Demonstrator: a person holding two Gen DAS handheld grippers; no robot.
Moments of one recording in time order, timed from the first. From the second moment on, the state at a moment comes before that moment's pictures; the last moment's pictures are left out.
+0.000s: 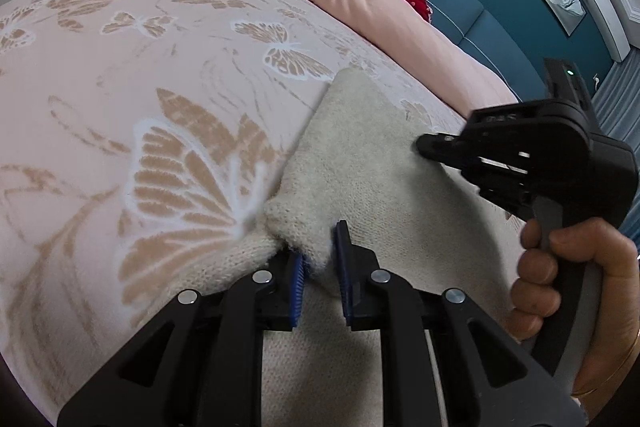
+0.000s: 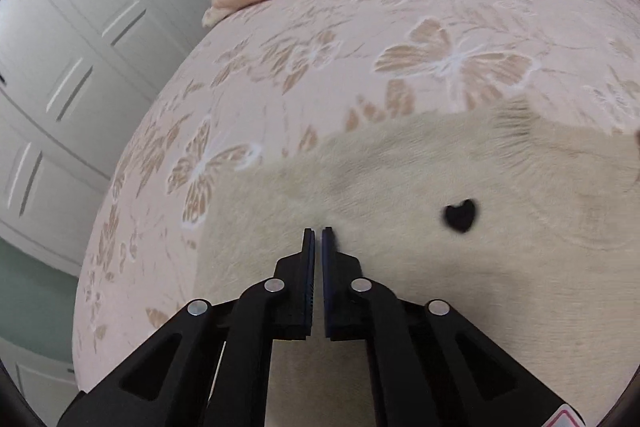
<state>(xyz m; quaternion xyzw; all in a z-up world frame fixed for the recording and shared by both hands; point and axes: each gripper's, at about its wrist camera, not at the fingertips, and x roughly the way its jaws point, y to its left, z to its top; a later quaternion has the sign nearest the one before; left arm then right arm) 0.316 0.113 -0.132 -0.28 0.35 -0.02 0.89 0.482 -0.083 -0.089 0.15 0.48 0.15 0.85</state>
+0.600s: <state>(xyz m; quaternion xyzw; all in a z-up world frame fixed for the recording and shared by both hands) 0.322 0.103 -0.123 -0.24 0.38 0.00 0.89 0.333 -0.346 -0.101 0.27 0.45 -0.02 0.85</state>
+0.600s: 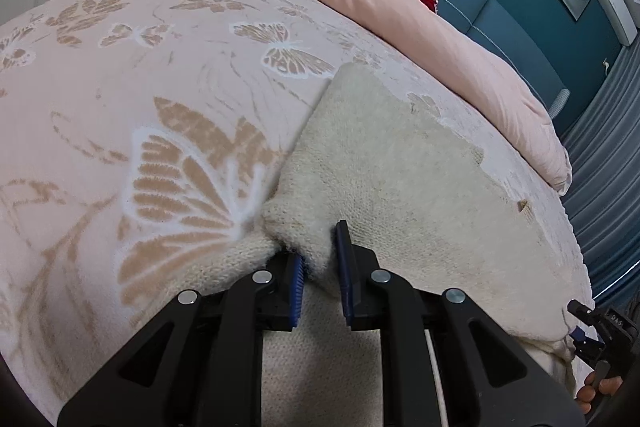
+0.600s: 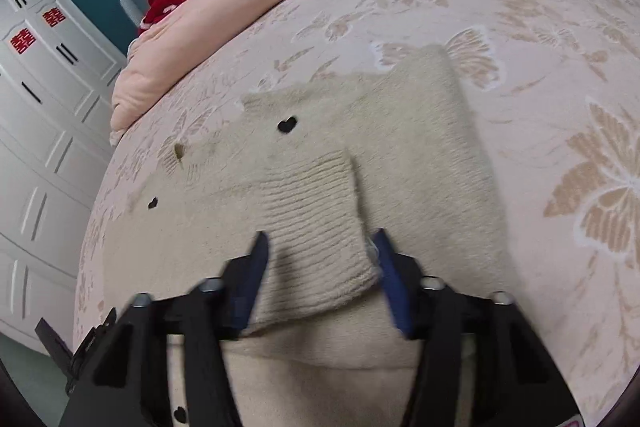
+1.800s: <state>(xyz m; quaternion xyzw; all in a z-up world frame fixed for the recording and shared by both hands) 0.359 0.059 -0.106 -0.02 0.51 0.05 0.86 0.320 -0.334 -0.079 0.22 0.47 -0.02 0.86</state>
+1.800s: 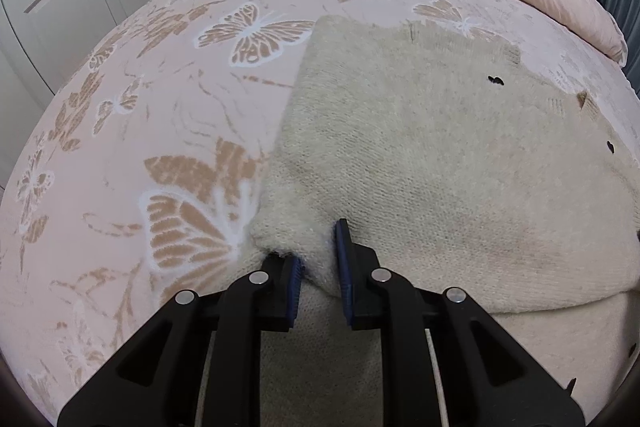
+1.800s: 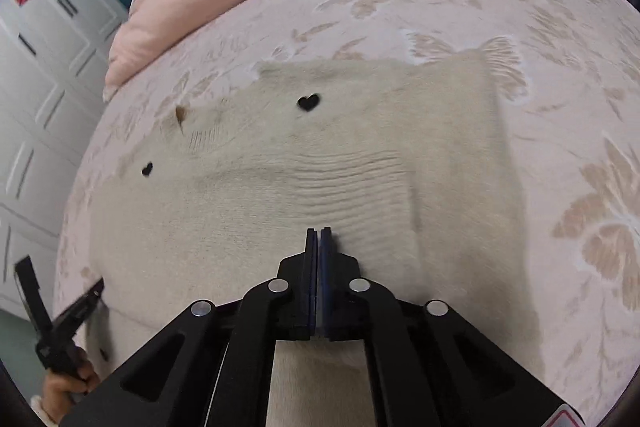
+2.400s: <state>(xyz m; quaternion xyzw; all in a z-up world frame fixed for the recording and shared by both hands) 0.169 0.155 -0.074 -0.15 0.53 0.05 0.83 0.037 -0.374 -0.062 0.21 0.51 -0.10 0.83</state>
